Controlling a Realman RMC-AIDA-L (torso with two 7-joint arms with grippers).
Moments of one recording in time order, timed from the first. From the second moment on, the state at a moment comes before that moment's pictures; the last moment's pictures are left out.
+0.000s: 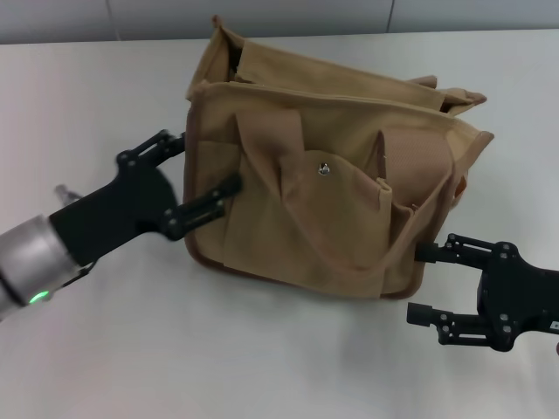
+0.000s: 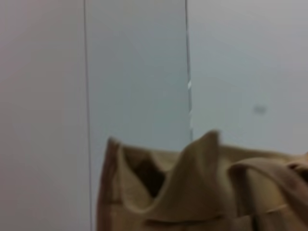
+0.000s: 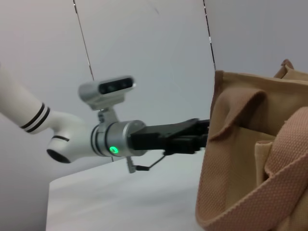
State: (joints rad) left arm -0.47 -2.08 0.66 0.20 1.63 1.52 -0.63; right arm 0.38 2.08 -0.46 -0.49 -2.16 -1.84 0.96
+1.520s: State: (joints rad) left arm -0.52 -2.07 0.67 0.29 1.54 1.74 -0.63; right arm 0.37 2.06 -0.26 -0.56 -1.64 -1.91 1.21
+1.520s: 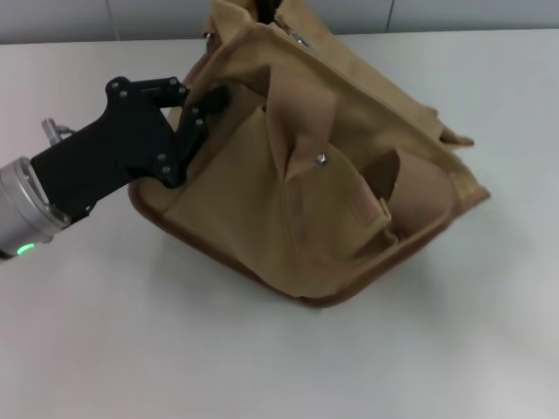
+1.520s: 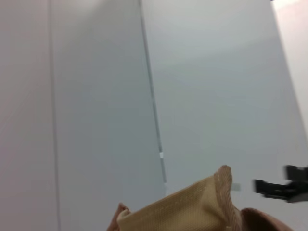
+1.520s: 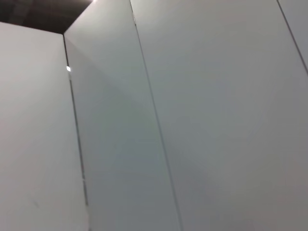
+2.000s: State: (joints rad) left arm -0.56 -2.08 0.72 0.35 1.54 1.75 -0.68; right arm 0.51 2.09 -0.58 -0.73 -1.65 -1.76 1.38
